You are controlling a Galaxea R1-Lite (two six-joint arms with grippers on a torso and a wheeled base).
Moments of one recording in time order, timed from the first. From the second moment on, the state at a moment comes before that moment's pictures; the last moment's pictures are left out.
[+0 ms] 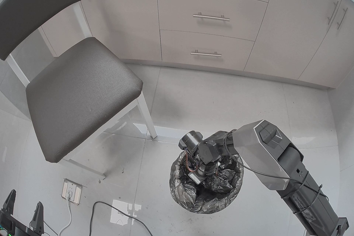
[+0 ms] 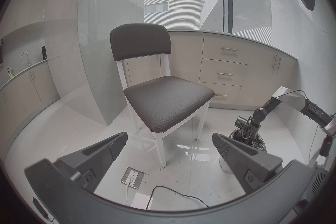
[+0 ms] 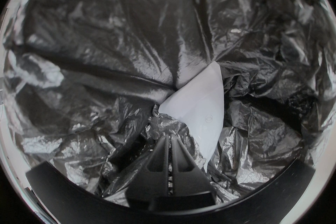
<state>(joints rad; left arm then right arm) 0.00 0.02 -0.02 0.02 0.03 -0.03 0.63 2.79 -2.00 0.50 -0.24 -0.10</state>
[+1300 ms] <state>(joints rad) 0.00 0.02 -0.02 0.02 0.03 -0.03 0.60 2.68 -2.00 0.62 -0.34 -0.14</state>
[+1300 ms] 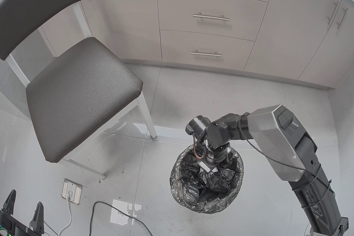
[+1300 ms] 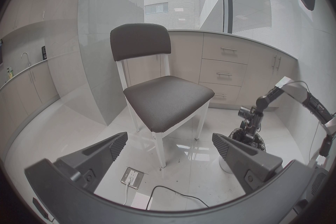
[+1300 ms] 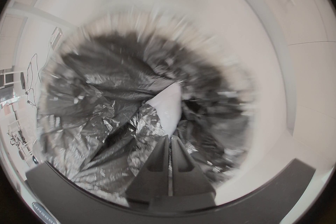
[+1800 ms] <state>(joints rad) 0.00 0.02 -0.02 0.02 0.03 -0.03 0.50 2.24 -2.00 1.05 -0.45 -0.13</state>
